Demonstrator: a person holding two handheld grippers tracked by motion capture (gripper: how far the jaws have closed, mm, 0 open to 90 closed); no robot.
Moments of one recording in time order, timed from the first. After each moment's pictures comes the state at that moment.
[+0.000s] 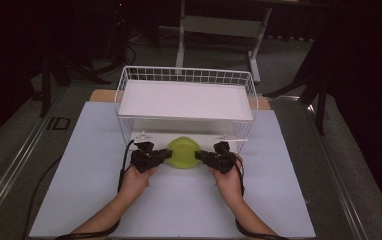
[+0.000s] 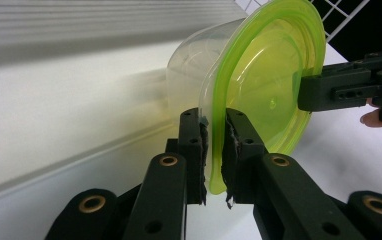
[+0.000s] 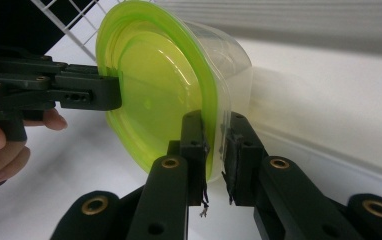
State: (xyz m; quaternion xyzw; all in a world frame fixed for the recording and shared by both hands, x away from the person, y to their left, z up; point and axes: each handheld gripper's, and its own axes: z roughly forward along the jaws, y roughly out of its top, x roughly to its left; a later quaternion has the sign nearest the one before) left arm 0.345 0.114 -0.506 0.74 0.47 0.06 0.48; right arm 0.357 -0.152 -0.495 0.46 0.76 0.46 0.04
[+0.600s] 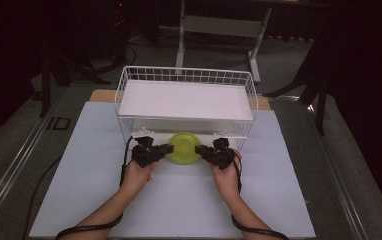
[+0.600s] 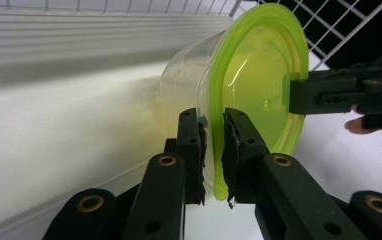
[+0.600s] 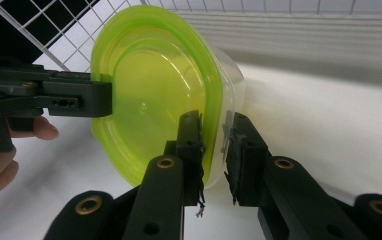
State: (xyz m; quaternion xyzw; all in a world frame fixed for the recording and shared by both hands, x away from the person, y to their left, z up) left arm 0.362 0.118 -0.508 0.72 0.47 0.05 0.51; right arm 0.369 -0.149 -0.495 0.47 0.75 0.47 0.07
